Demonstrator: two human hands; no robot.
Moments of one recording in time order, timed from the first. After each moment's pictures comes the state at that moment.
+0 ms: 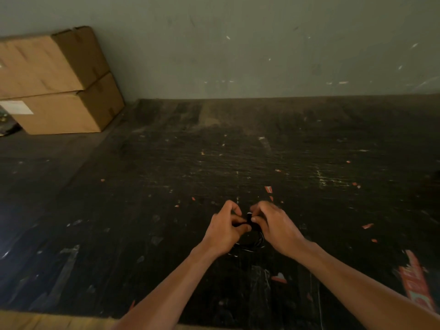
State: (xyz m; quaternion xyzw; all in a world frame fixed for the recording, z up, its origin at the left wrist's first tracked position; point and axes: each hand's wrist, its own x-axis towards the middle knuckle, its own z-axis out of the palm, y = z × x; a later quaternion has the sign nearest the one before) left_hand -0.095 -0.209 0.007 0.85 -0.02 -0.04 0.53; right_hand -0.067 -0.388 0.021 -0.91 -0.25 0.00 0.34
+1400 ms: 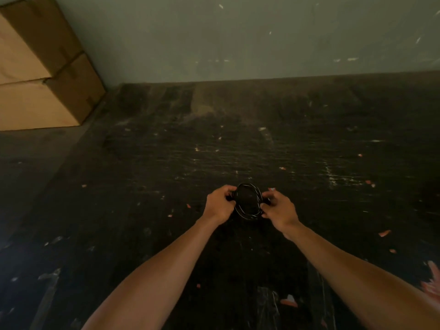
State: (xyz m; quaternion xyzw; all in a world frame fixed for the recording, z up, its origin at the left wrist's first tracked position) left_hand 0.038 -0.187 -0.019 0.87 0.11 -0.11 0.47; right_hand 0.042 -0.370 -0.032 -0.84 0.10 0.13 0.51
